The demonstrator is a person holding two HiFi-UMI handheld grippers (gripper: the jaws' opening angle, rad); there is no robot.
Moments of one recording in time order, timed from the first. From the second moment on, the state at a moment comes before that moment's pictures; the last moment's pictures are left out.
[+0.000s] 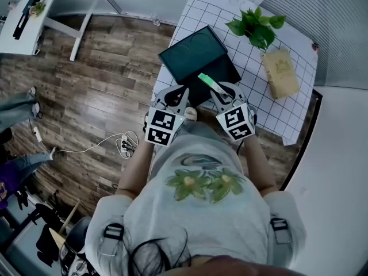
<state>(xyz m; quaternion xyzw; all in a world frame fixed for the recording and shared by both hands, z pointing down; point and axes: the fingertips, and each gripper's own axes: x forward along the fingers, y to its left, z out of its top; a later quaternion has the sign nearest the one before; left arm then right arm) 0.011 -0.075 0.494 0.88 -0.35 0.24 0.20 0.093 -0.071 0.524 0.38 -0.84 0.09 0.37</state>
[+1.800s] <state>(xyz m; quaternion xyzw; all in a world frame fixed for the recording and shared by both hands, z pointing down) 0.007 -0.090 0.512 0.87 -0.37 0.24 0.22 0.087 -0.086 0.569 0.31 -0.84 0.05 0.44</state>
